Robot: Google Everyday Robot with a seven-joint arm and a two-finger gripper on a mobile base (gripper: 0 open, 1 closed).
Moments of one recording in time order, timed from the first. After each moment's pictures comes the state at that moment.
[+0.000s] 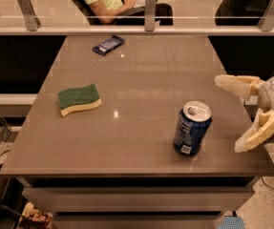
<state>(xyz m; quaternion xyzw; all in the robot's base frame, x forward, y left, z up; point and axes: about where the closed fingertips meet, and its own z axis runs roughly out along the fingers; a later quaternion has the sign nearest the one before) 0.432 -0.188 0.904 -0.54 0.61 0.38 0.43</state>
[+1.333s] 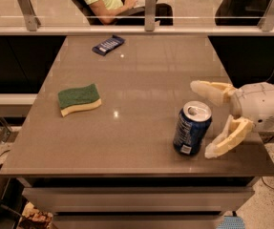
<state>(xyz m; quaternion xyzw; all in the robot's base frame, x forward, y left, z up) 0.425 -0.131 0.896 -0.52 0.59 0.42 0.45</state>
